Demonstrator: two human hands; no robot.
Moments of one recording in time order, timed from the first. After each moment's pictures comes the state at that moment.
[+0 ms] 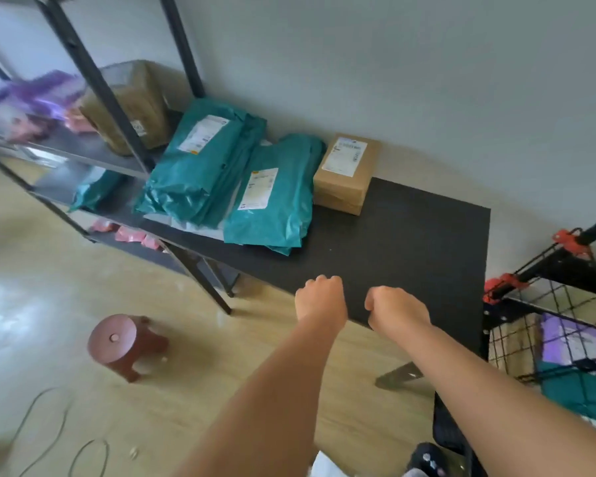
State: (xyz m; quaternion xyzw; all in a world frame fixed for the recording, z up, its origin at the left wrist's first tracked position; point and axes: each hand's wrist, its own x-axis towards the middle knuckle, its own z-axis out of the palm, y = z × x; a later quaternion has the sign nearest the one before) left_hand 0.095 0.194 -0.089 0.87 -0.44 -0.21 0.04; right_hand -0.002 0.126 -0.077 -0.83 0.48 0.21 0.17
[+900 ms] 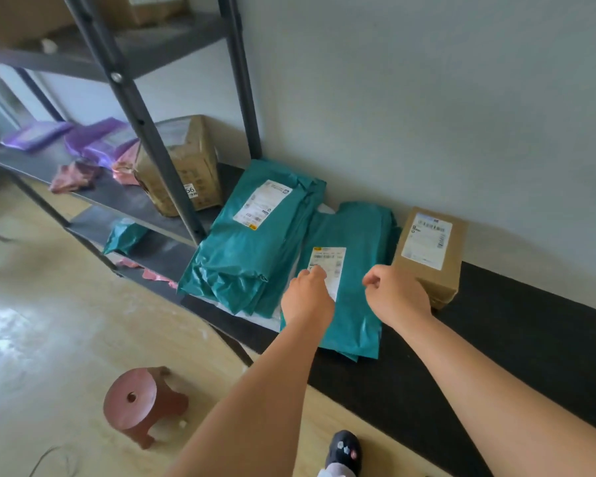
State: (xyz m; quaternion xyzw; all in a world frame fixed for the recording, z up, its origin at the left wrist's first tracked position) left_hand 0.335 0.142 -0.069 0.92 -0.32 -0.17 0.17; right_hand 0.231 0.050 -0.045 -0.85 0.47 -0.02 0.25
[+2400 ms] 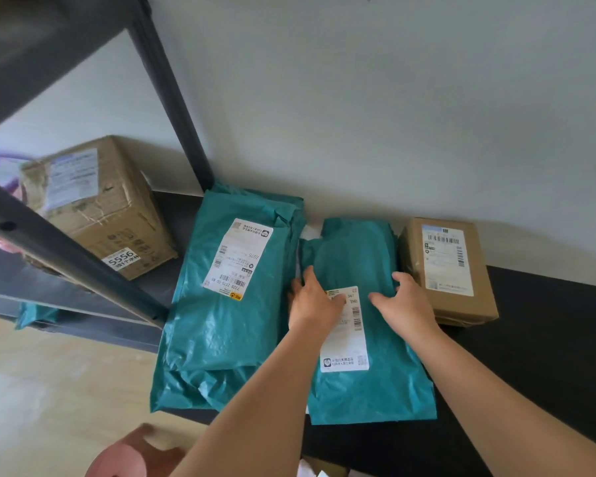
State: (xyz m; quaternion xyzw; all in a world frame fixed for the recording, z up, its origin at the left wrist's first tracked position) left_hand 0.447 0.049 -0.116 0.85 -0.32 -0.35 0.21; right_hand 0.311 -0.012 -0.096 -0.65 0.64 -0.09 0.40
